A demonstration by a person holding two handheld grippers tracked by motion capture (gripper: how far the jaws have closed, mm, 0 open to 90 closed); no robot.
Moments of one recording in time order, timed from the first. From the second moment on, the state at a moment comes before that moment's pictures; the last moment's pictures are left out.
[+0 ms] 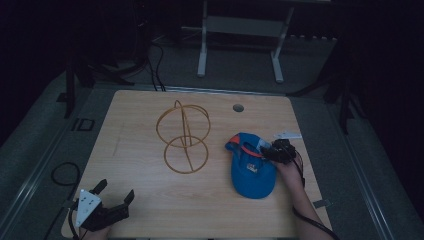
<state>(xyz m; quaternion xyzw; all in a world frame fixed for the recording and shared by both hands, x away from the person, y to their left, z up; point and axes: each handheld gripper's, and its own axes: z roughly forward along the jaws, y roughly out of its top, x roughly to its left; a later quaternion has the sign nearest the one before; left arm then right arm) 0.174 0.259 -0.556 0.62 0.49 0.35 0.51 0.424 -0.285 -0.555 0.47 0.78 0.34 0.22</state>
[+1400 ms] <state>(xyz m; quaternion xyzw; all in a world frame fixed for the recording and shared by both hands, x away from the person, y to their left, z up) 0.174 0.259 -0.553 0.62 0.50 0.33 0.51 0.376 -0.264 -0.432 0.38 0.76 0.43 0.30</state>
